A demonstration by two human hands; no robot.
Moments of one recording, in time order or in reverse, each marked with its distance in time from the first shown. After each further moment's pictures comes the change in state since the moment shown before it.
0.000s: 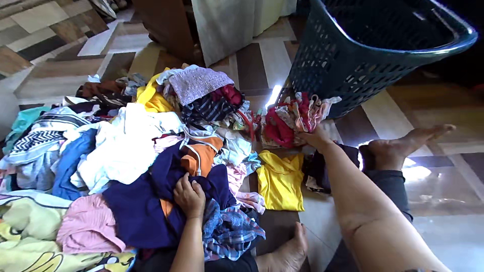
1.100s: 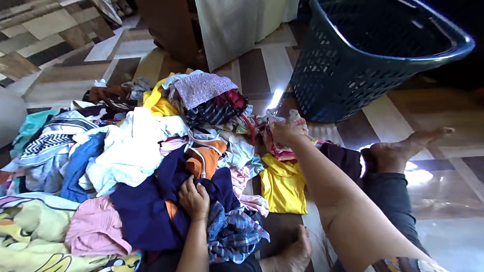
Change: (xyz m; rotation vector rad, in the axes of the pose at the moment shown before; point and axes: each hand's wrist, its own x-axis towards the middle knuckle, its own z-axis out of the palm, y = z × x) left_hand 0.003 -0.001 -0.003 -0.037 -0.033 -0.025; right_hand -0.004 -0.098 0.058 -0.645 -0.158 -0.085
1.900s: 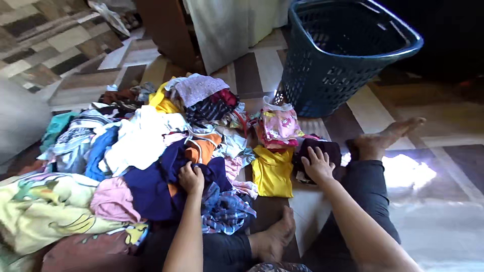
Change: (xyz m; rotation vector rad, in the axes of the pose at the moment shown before) left_hand 0.012 0.028 -0.033 0.009 -0.248 -0.207; right_hand -0.151 0.149 0.052 0.171 0.107 0.119
